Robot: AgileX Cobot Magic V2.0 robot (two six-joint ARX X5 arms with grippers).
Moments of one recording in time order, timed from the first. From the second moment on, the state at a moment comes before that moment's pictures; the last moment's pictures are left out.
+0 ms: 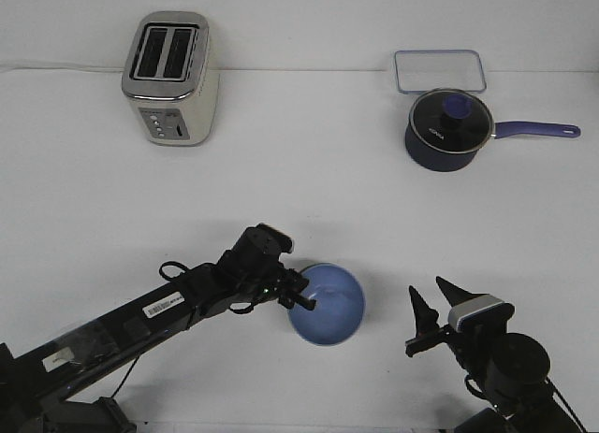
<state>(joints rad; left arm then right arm) -0.80 1.48 1.02 -0.24 0.20 -0.34 0.48 0.35 0.53 -0.47 0.03 0.20</state>
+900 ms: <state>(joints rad) -0.59 0.81 0.92 -0.29 -0.34 -0.14 0.48 0.23 0.52 -0.44 0.15 0.18</state>
